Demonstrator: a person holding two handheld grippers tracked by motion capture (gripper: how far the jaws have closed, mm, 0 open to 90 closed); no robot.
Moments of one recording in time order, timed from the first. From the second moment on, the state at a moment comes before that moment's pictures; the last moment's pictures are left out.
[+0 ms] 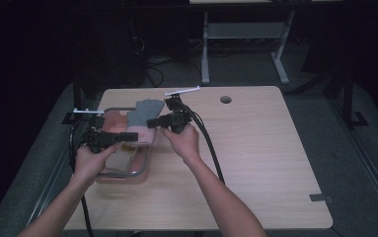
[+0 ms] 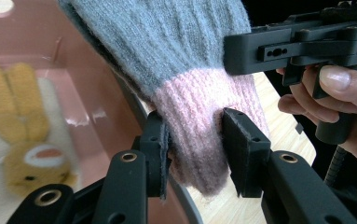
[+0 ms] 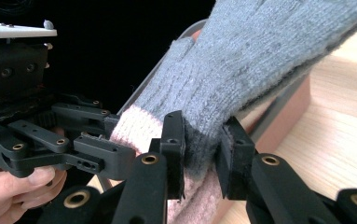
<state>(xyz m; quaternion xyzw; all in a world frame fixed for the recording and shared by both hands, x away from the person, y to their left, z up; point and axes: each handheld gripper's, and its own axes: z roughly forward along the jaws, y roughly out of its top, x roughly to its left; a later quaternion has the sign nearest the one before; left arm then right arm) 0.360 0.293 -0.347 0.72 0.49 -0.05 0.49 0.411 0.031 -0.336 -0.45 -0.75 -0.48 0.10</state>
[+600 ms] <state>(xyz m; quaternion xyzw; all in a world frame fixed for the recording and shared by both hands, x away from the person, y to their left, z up) 0.356 0.320 -0.347 0.71 0.51 -0.04 0.49 0.416 0.061 -0.337 -0.43 -0.75 -0.48 0.11</state>
